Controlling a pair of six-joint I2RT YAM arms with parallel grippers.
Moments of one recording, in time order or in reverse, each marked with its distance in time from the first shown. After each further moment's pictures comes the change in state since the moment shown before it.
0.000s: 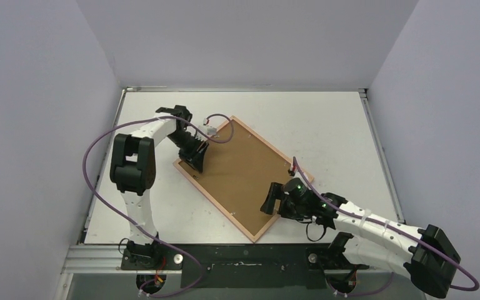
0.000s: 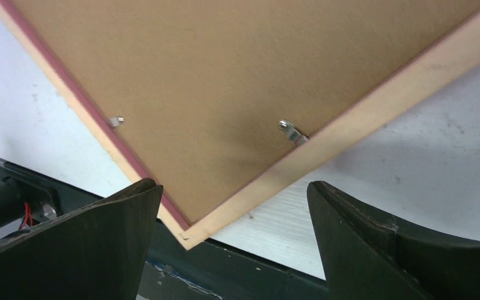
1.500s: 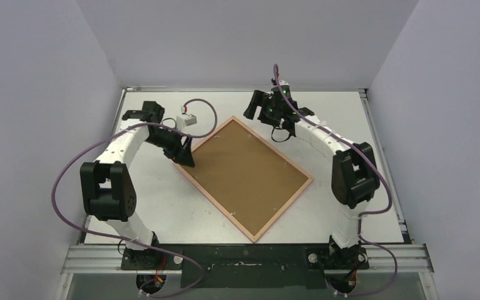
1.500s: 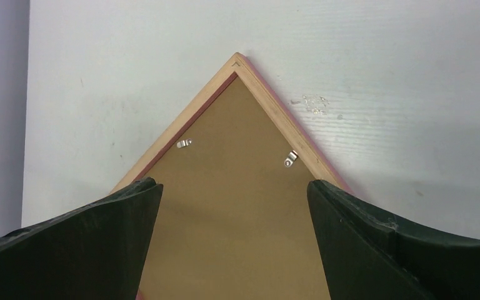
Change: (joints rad) left arm 0.102 -0.350 -0.198 0.002 0.222 0.070; right arm -0.431 1.017 1.112 0.214 -0.173 -0.410
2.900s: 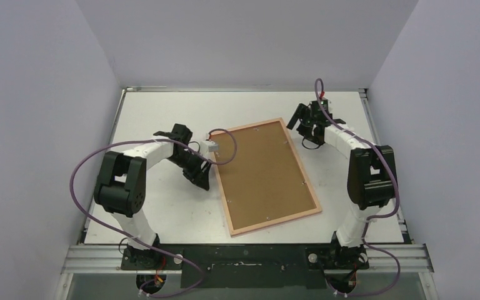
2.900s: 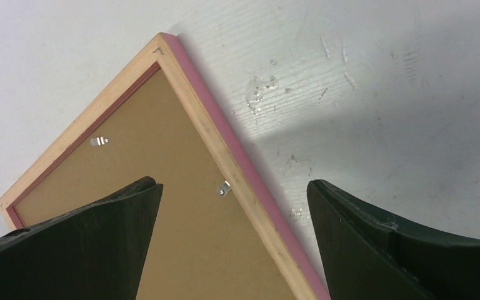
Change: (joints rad) left arm -0.131 0.086 -0.224 0.295 -0.062 -0.092; right arm -0.280 -0.180 -0.325 -0.048 0.119 0.018
